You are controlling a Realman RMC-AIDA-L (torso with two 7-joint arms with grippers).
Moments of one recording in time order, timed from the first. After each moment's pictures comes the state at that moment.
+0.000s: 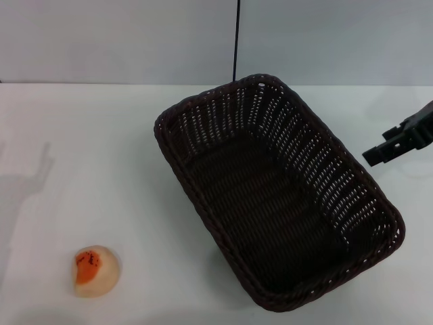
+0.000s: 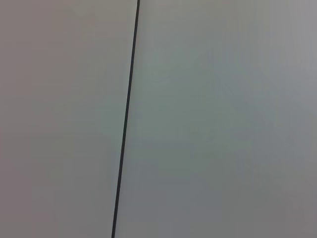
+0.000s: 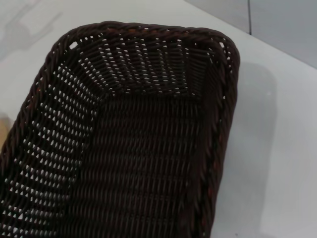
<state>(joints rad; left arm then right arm) -0.16 -2.07 -0.58 -0.14 2.05 1.73 -0.22 0.77 1.99 -0.85 -1.12 -2.58 -1.82 2.25</state>
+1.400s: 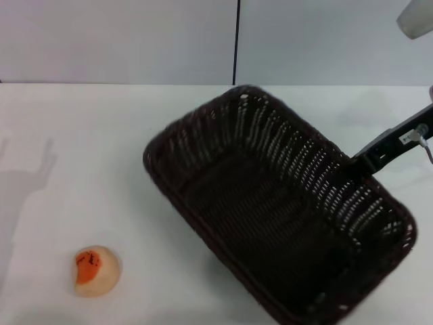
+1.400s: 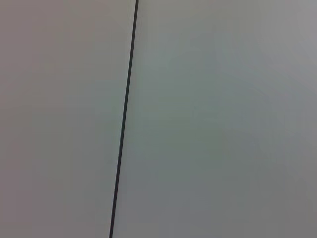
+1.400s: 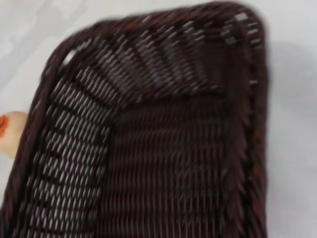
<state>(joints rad) -0.18 -2.07 -0.58 -0.15 2.05 1.66 -0.22 0.84 2.02 -0.87 -0.86 -2.57 -1.71 2.25</state>
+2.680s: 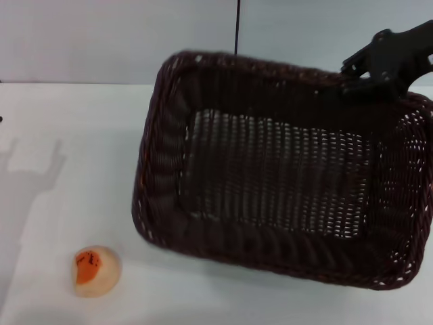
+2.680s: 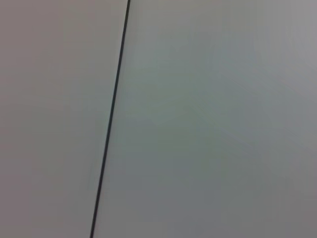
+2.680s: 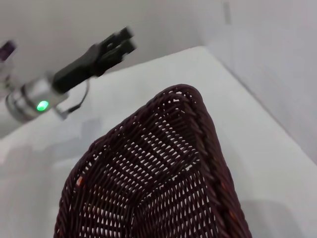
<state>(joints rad) -0.17 -2.07 -0.55 -0.17 2.05 1.67 -0.24 0.87 1.89 -0.85 -0.92 -2.19 -1.83 1.84</state>
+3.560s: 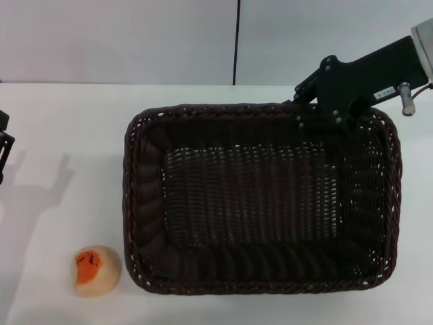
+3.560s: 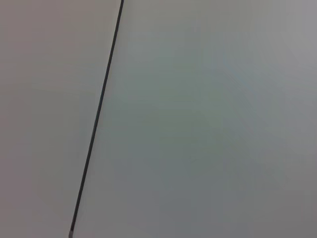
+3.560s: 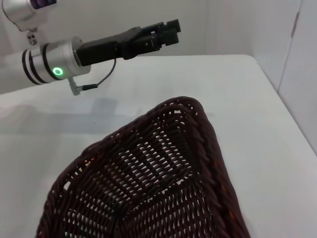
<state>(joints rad) -0.12 -2.07 -0.48 -0.19 2.05 1.69 -0.27 0.88 1.97 -0.91 -0.82 -2.20 -1.70 1.51</state>
